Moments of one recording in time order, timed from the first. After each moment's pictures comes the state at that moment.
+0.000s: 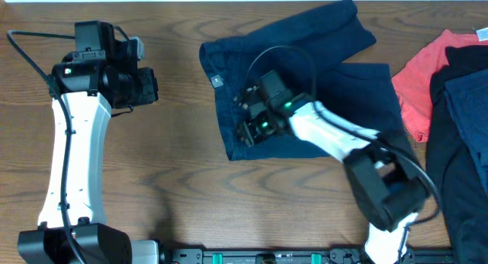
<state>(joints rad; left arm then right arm) 0.09 1.55 1.49 -1.10 0.22 -0.07 0.62 1.99 1.24 -0.42 -0.46 0.19</state>
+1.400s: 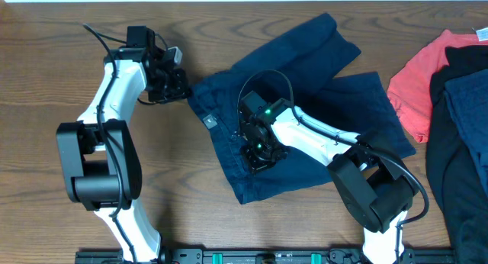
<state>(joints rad) 0.03 2.00 1.48 -0.83 0.43 -0.08 0.71 2.02 1.31 -0.88 -0.40 0.25</state>
